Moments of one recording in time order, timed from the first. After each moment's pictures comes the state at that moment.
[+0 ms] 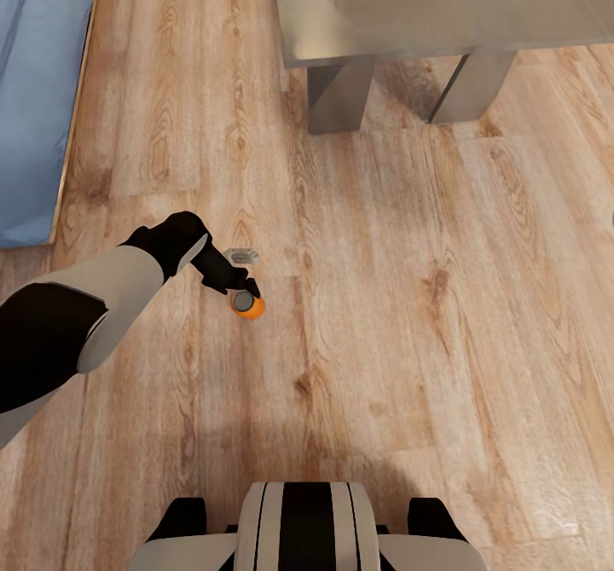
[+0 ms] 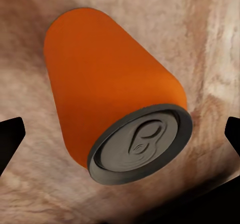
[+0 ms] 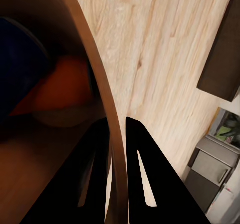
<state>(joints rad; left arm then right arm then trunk) -1.62 0.00 -0.45 -0.11 -0.01 1.03 -0.69 -1.73 -0.39 -0.46 -1.34 2.31 0.46 1.57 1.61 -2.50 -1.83</state>
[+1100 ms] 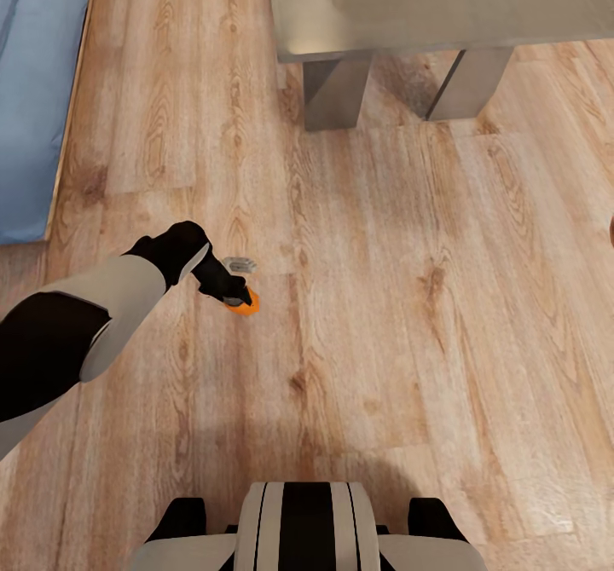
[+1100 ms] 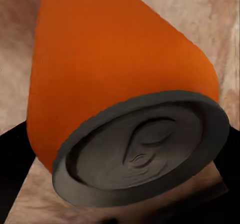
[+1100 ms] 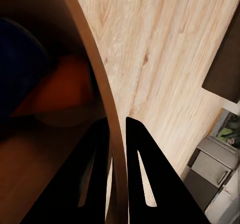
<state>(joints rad) -1.59 0.00 -0.45 -0.11 0.00 1.03 -0.62 -1.70 -0.39 -0.50 -1.34 2.30 0.42 1.57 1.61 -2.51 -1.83</state>
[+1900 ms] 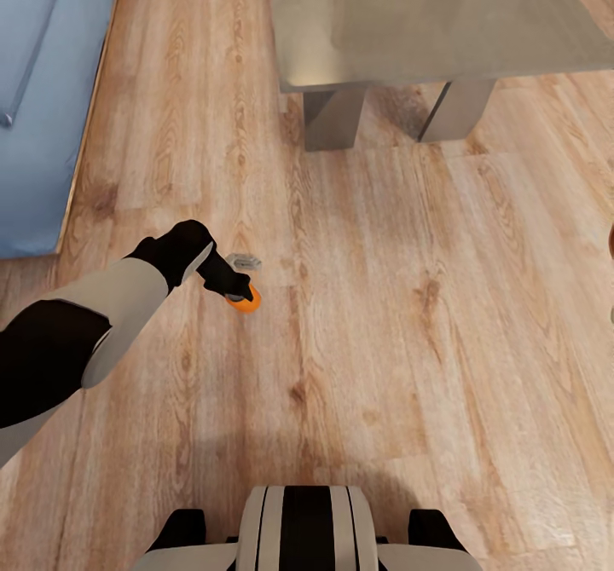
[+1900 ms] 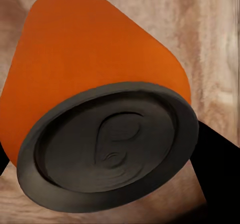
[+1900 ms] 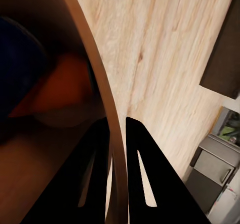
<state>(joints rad) -1.56 0.00 -0.45 -0.19 -0.01 1.01 -0.62 -1.66 -0.39 -0.52 -1.38 2.30 0.41 1.57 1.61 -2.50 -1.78</state>
